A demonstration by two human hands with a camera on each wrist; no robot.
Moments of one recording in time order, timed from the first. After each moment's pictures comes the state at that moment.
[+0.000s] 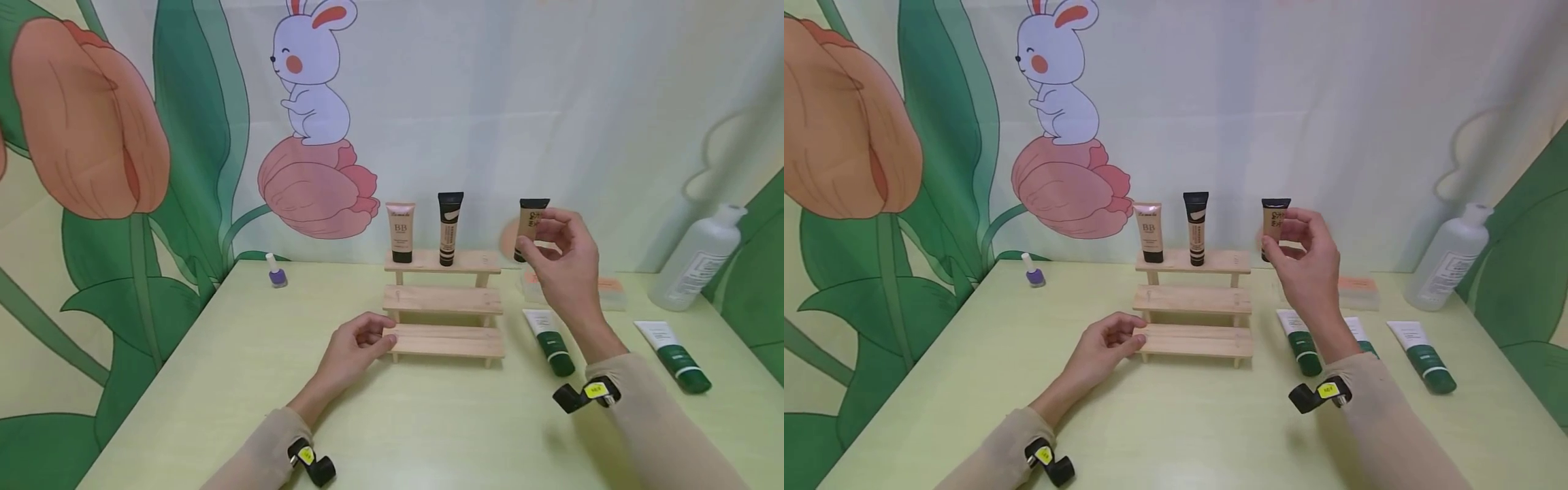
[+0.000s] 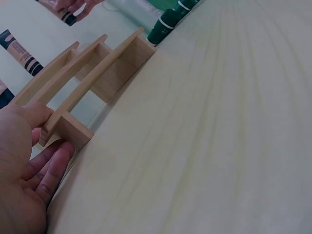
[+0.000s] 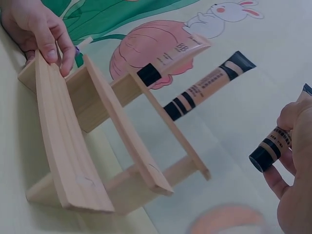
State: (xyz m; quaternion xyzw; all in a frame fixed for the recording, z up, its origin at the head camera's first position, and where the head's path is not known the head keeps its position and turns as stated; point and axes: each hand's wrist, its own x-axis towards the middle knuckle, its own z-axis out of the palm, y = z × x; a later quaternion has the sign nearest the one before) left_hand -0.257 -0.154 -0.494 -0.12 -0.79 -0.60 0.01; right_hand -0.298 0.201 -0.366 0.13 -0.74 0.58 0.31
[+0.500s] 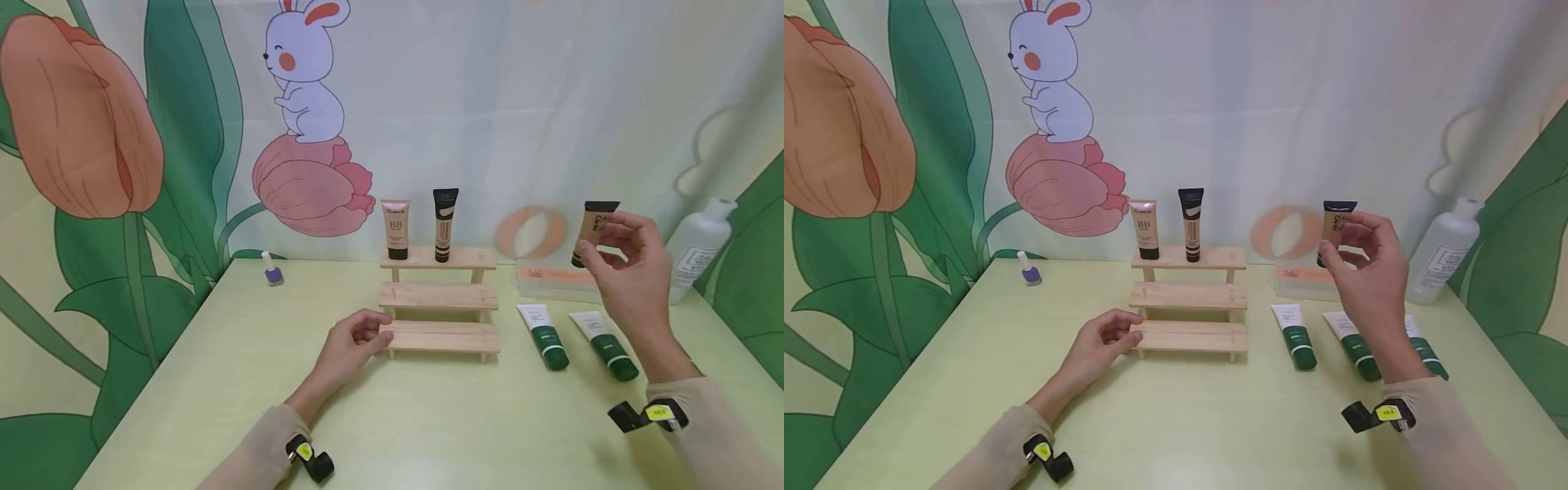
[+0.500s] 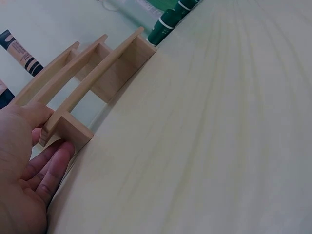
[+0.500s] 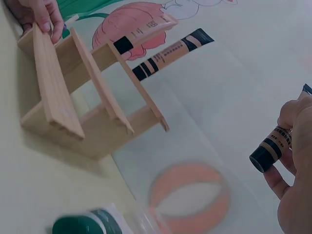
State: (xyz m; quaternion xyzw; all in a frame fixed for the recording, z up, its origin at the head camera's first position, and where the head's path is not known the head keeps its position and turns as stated) left_hand -0.258 -0.155 -0.493 -0.12 -0.79 -0.59 0.01; right_hand -0.265 0.272 -0.362 0.05 -0.77 0.53 0.35
